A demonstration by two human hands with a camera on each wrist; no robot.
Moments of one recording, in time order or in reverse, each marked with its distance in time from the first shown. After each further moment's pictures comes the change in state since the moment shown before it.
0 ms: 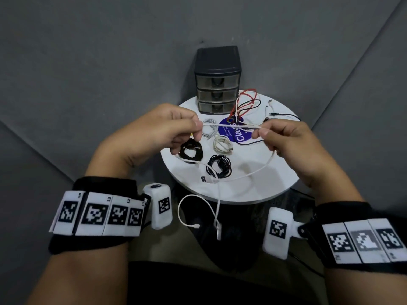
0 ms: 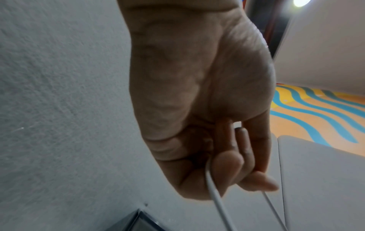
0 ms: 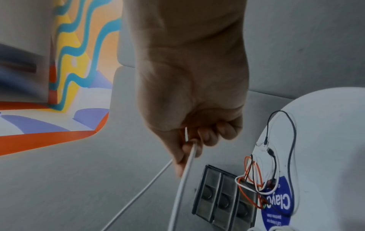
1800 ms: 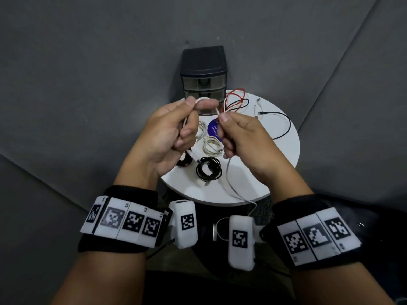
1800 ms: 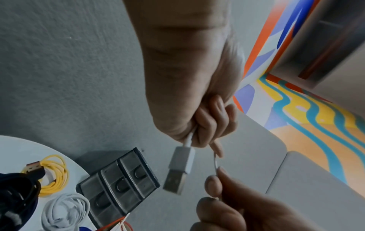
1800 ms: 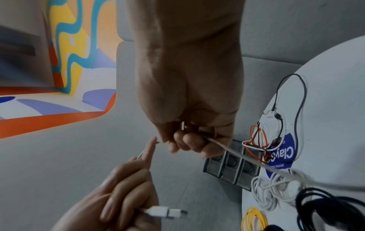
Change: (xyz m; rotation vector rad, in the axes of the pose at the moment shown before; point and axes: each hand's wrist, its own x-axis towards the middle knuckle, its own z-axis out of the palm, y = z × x) left_hand 0.040 -0.014 0.042 -0.676 0.126 0.145; right_hand 0.009 -0.023 0.049 0.204 -0.080 -0.013
